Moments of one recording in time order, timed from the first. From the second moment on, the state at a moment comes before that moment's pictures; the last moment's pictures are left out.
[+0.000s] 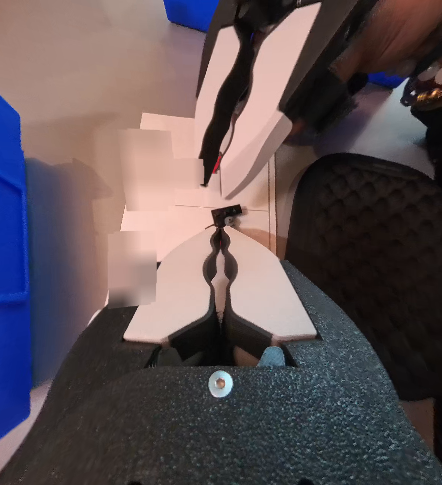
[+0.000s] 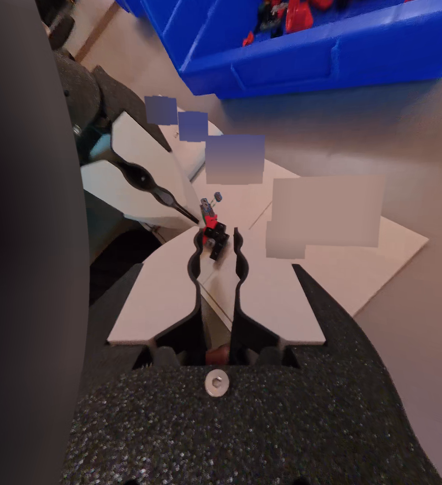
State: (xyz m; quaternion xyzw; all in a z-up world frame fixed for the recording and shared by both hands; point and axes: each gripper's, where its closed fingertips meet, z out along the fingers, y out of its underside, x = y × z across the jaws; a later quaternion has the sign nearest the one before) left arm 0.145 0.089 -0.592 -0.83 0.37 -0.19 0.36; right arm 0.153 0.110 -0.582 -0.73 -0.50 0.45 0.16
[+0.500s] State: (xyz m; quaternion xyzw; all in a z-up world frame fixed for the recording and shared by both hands) left arm 0.144 0.095 -0.602 -0.83 0.38 -0.14 0.37; right arm 0.146 0.106 -0.602 -0.74 -0.53 0.39 0.16
